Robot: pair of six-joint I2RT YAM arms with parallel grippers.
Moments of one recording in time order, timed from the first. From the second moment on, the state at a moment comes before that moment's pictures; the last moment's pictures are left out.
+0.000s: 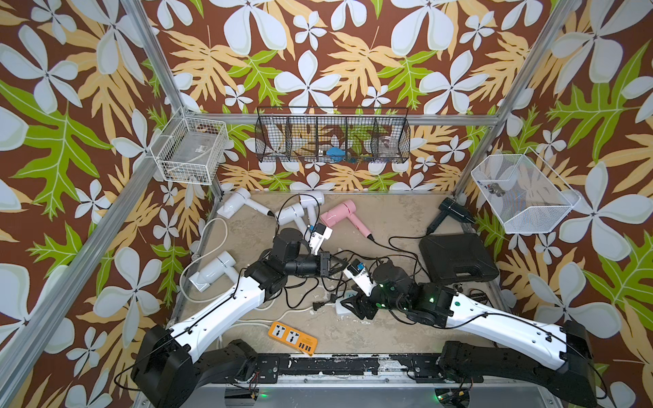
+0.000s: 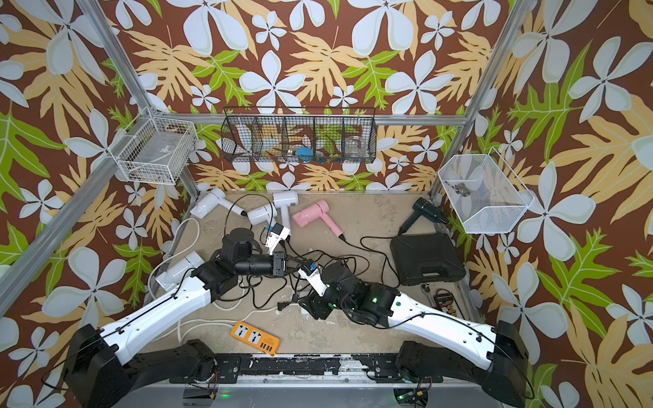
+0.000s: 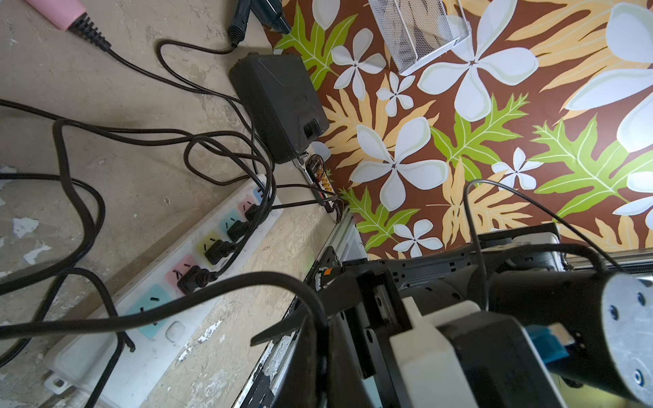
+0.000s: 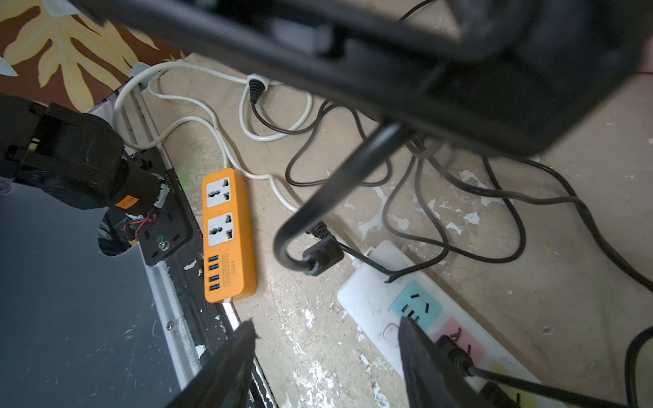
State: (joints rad) left arm -0.60 1.18 0.85 -0.08 0.75 -0.78; right arm 1.02 1.13 0.85 -0.42 -0.08 0.20
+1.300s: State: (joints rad) left arm -0.56 1.19 0.91 -0.14 0.97 -0.80; right arm 1.11 1.13 0.73 -0.18 -0.06 0.16
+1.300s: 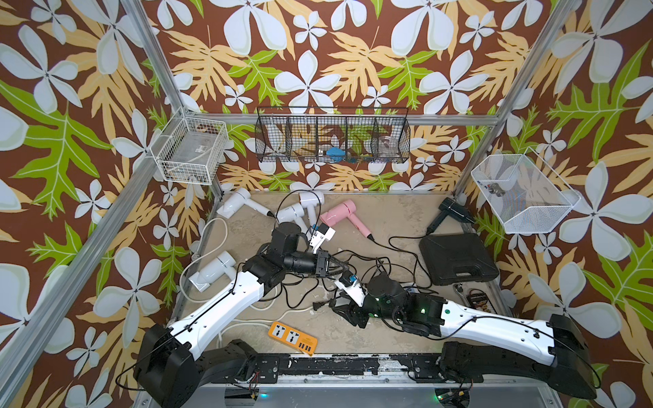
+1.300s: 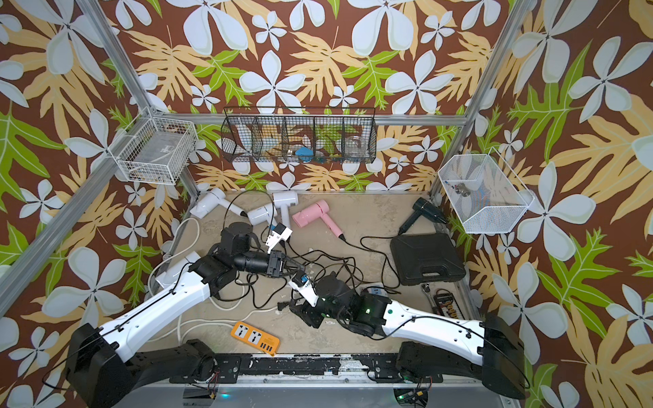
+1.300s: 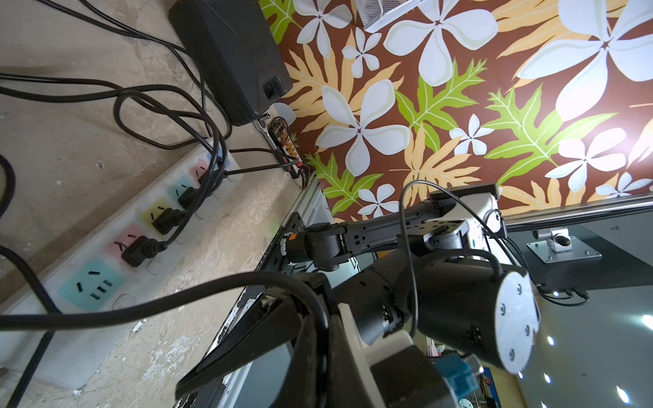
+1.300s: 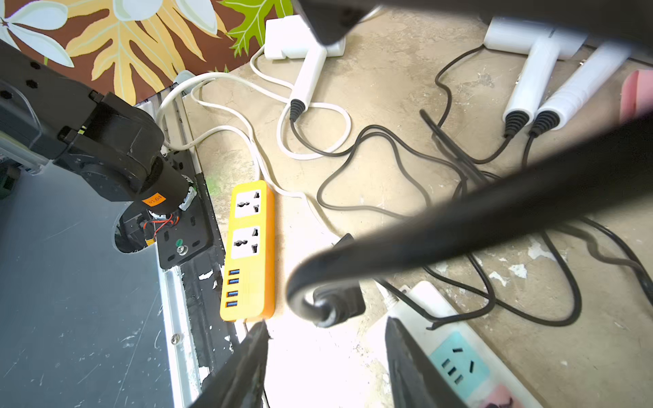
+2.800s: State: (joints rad) left arm -0.55 1.19 0.88 -0.04 1.05 -0.98; right arm 1.11 1.04 0.58 0.07 -0.09 0.04
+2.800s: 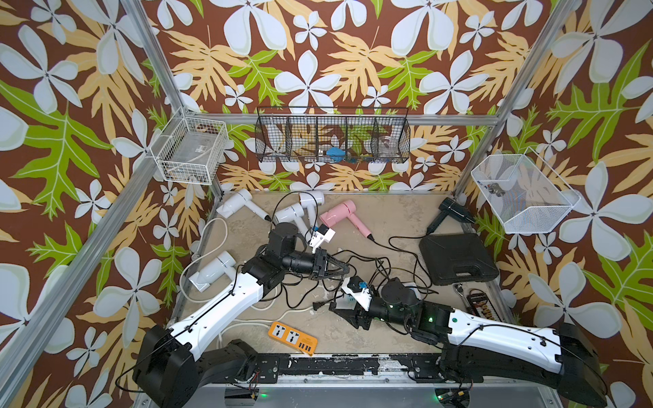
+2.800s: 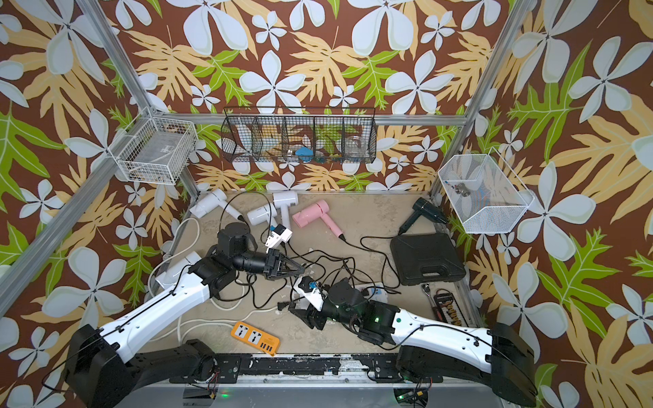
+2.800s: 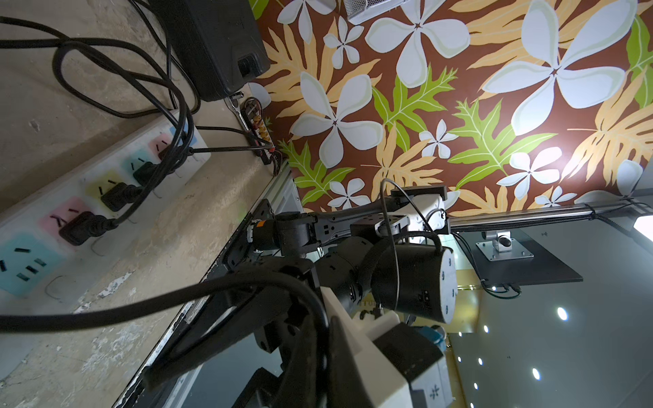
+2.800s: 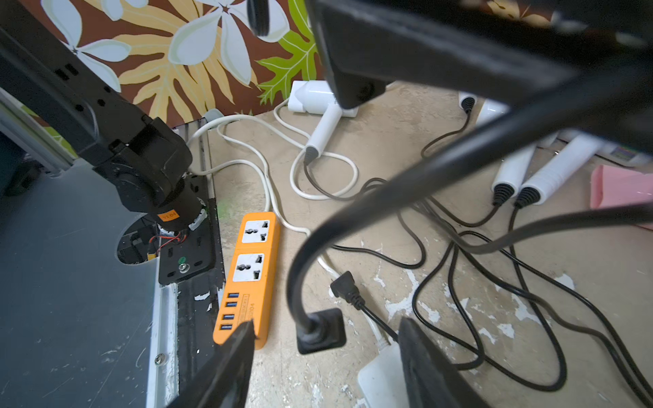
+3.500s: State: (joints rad) left arm -0.55 1.20 0.86 0.03 1.06 -1.04; right arm 1.11 1.14 0.59 0.13 -0.11 0.03
